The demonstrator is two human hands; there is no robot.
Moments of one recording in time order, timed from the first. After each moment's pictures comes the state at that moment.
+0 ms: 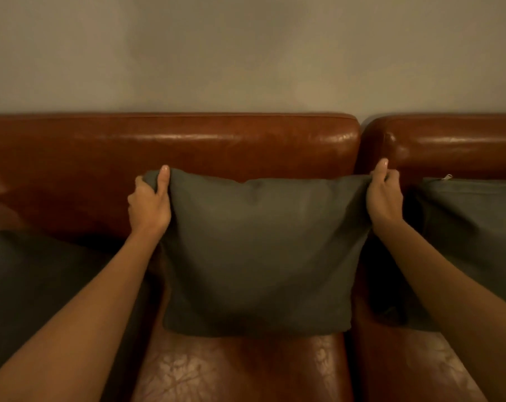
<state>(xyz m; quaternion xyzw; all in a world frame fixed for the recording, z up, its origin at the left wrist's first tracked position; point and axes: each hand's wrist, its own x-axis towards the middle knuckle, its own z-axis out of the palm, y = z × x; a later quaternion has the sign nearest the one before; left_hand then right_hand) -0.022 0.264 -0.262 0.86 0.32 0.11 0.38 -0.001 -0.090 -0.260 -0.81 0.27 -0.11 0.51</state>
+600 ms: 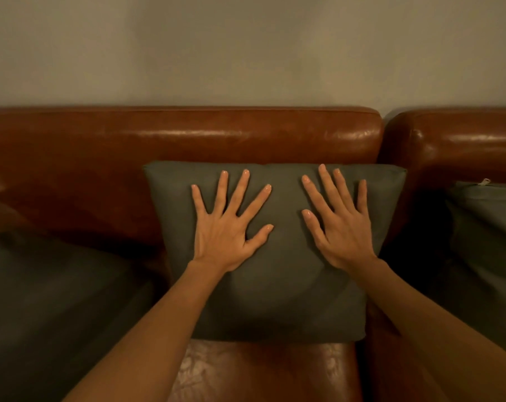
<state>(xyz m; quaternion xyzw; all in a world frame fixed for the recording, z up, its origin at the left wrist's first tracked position) -0.043 0.195 -0.322 0.98 -0.13 0.13 0.00 -0.025 -0.039 -0.321 -0.97 -0.17 -0.16 0.05</state>
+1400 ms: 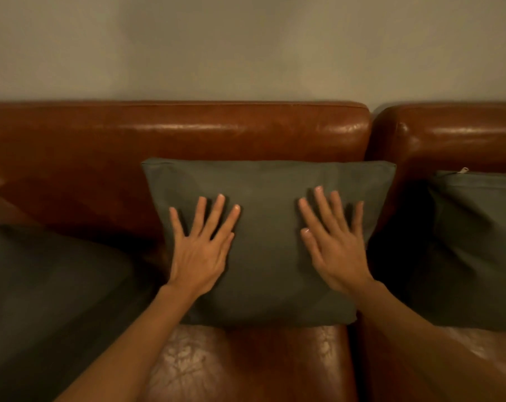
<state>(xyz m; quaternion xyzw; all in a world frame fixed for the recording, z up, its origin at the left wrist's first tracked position) -0.097 0.229 -0.336 0.97 -0.15 0.17 0.05 -0.082 -0.042 -0.330 -0.96 -0.18 -0.18 0.08</state>
